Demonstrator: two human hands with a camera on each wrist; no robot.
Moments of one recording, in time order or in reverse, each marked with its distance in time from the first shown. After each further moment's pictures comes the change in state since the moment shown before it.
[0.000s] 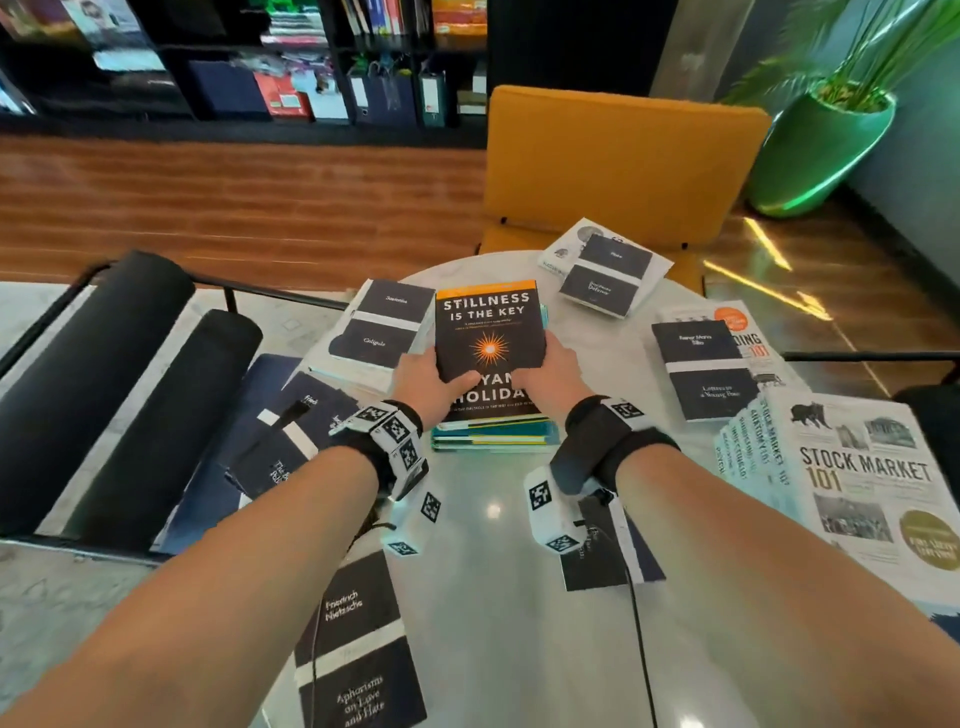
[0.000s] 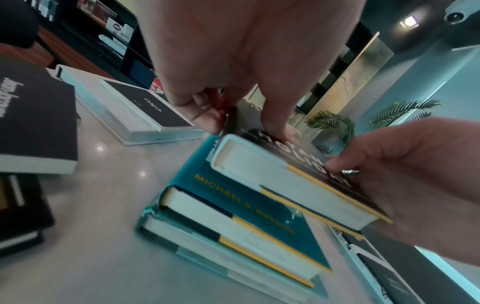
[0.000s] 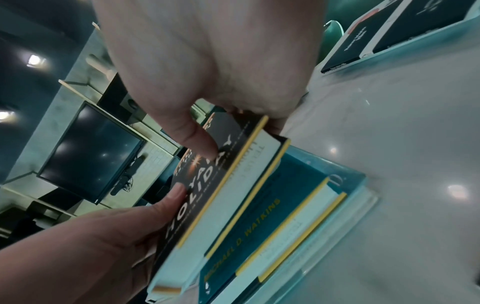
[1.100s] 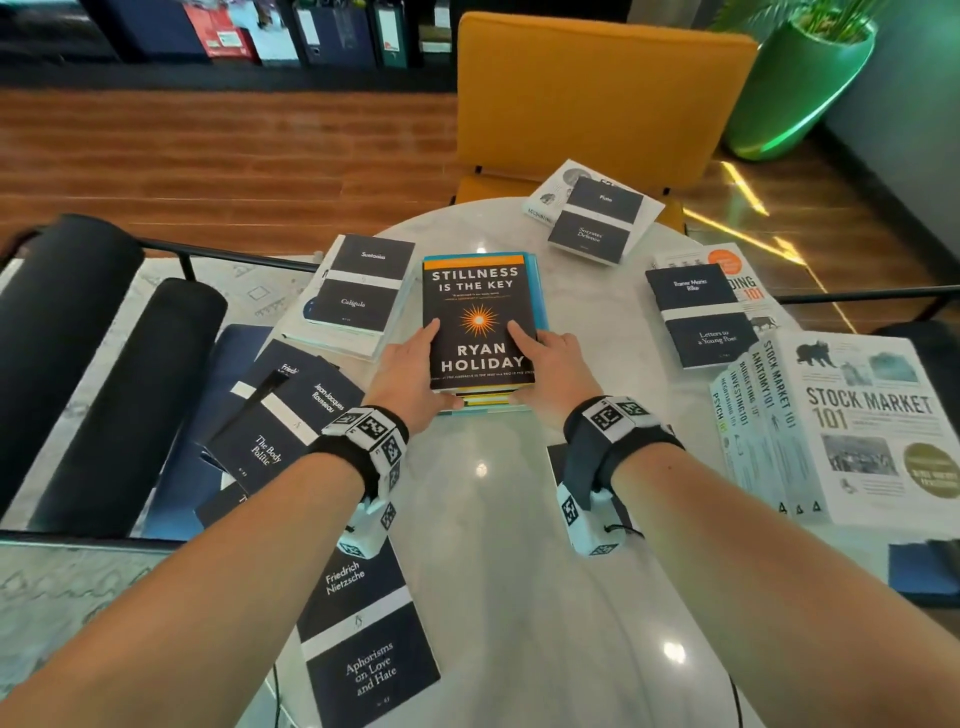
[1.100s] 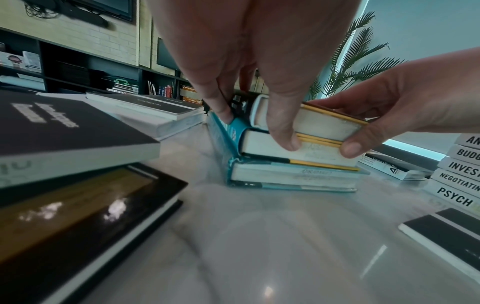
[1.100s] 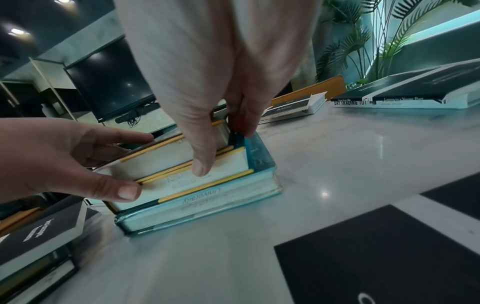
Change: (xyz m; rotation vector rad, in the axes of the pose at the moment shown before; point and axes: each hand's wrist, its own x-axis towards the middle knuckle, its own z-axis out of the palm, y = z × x) left_hand -0.022 -0.033 0.013 0.186 -0.089 0.099; right_hand -0.024 0.043 0.003 -0.645 -0.086 -0.291
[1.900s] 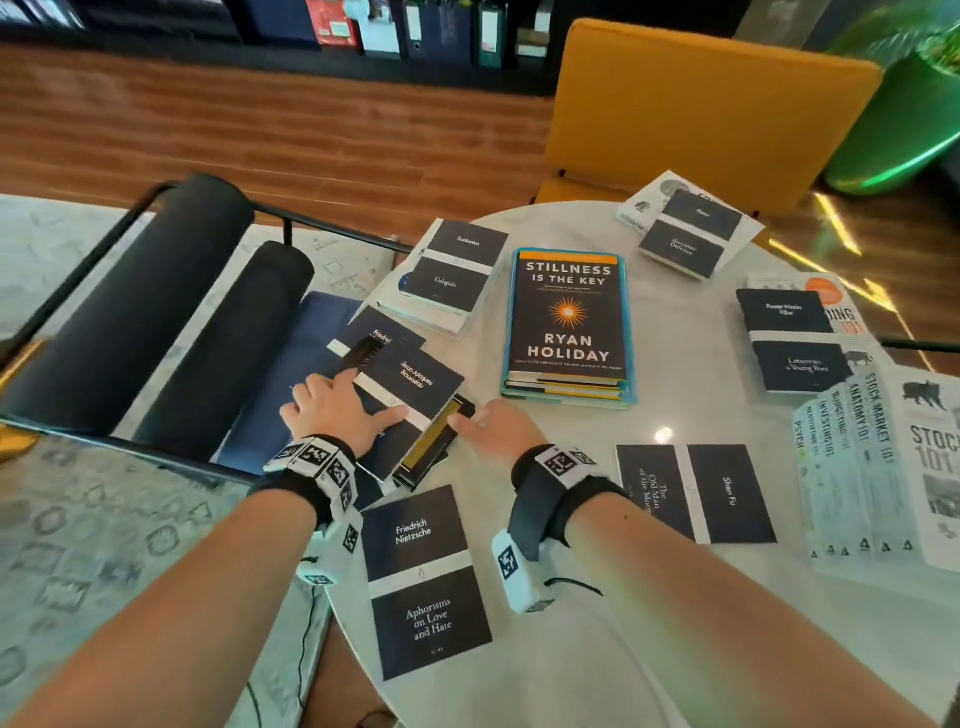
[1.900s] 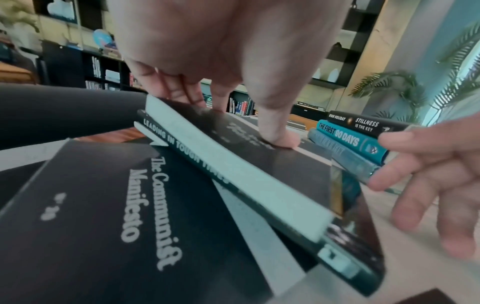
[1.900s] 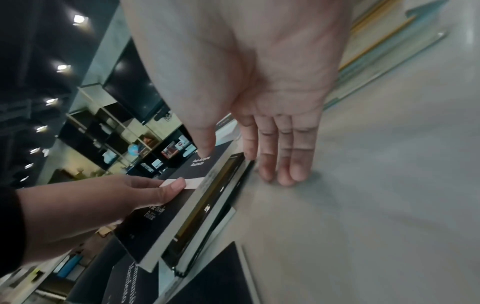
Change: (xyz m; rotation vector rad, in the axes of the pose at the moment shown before) left_hand -0.079 -0.130 -0.050 0.382 0.101 -0.522; right_hand -0.027 -0.123 0.077 0.275 -0.362 0.150
